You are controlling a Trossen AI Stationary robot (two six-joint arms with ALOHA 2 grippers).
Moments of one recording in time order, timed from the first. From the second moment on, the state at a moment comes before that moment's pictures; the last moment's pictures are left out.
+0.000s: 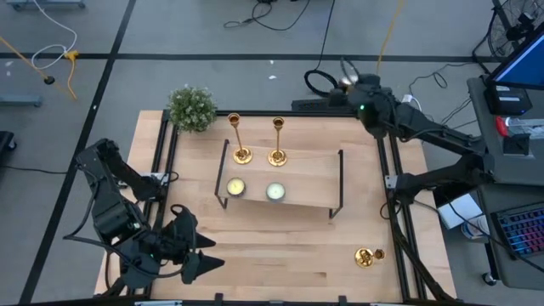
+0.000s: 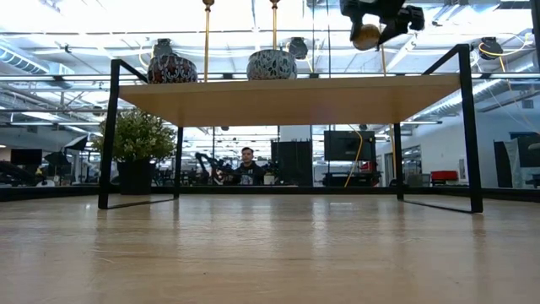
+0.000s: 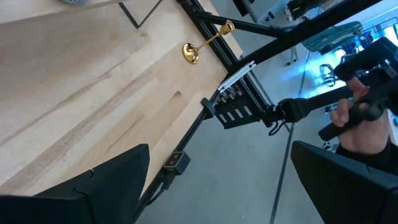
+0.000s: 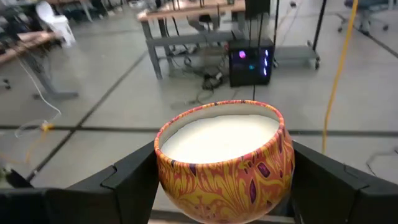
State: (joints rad) left arm -0.90 1.48 1.66 -0.91 -0.65 -1.53; right arm -0.38 1.21 1.34 -0.61 0.93 0.57
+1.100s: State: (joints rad) left arm -1.02 1.48 1.66 -0.93 -0.59 -1.46; right arm 0.26 1.46 1.34 -0.75 1.19 1.11
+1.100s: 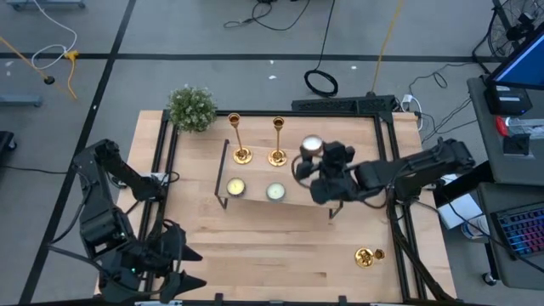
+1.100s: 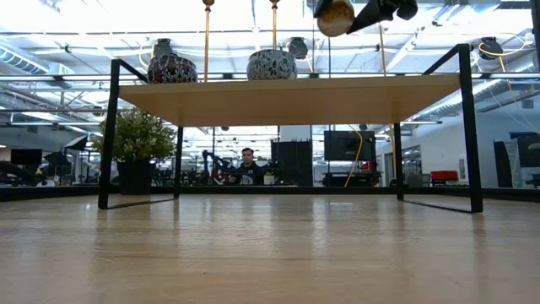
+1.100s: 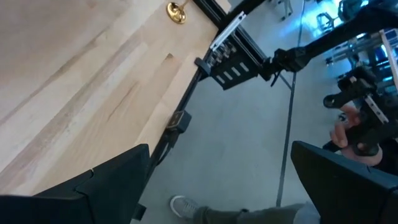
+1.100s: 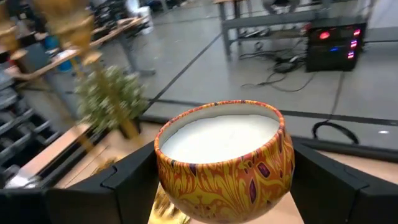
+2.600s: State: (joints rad) left arm -1.07 1.48 1.66 -0.93 -0.61 -1.47; right arm 0.53 1.65 1.29 -1.06 0.89 1.63
